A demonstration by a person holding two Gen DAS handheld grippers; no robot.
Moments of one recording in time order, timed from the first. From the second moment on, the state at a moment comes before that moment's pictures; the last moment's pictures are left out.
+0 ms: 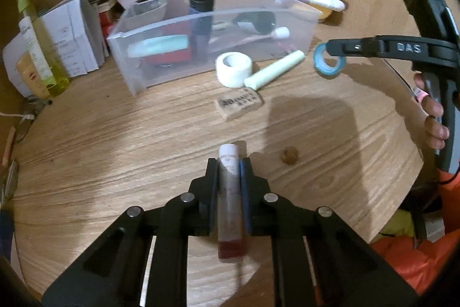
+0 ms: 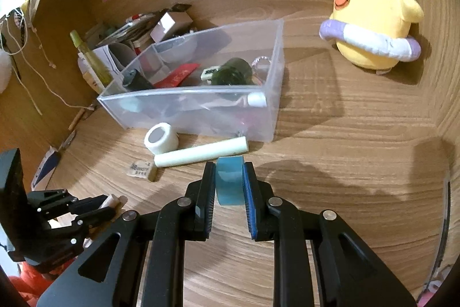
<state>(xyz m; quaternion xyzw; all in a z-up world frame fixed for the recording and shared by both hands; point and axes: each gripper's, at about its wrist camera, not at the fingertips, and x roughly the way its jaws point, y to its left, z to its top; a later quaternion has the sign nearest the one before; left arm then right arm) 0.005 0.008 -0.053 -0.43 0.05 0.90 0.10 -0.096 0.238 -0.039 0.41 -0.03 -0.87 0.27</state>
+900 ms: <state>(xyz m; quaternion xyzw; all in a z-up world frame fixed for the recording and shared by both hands) -0.030 -0.045 0.047 -0.30 -0.01 0.95 0.03 -0.098 0.212 0.031 0.31 -0.01 -0.90 0.29</state>
